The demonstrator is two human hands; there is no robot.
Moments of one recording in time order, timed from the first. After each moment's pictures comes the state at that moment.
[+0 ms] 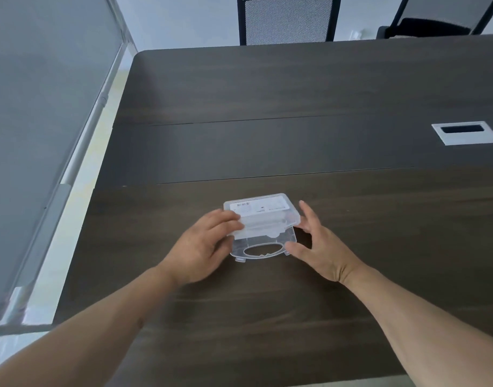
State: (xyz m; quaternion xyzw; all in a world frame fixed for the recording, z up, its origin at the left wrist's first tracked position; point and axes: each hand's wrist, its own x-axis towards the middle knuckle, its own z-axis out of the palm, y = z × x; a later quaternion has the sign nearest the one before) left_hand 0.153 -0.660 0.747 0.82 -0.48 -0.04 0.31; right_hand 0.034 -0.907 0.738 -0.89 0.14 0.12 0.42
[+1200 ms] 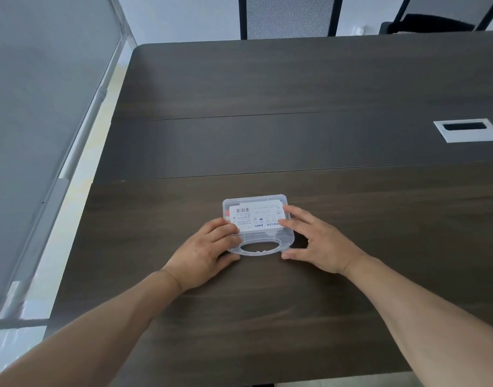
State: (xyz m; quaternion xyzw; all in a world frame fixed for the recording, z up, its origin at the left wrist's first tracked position) left_hand 0.150 -0.656 0.701 0.81 -0.54 0.00 0.22; right_hand 0.041 -0.923 0.730 -0.94 0.02 0.13 0.31
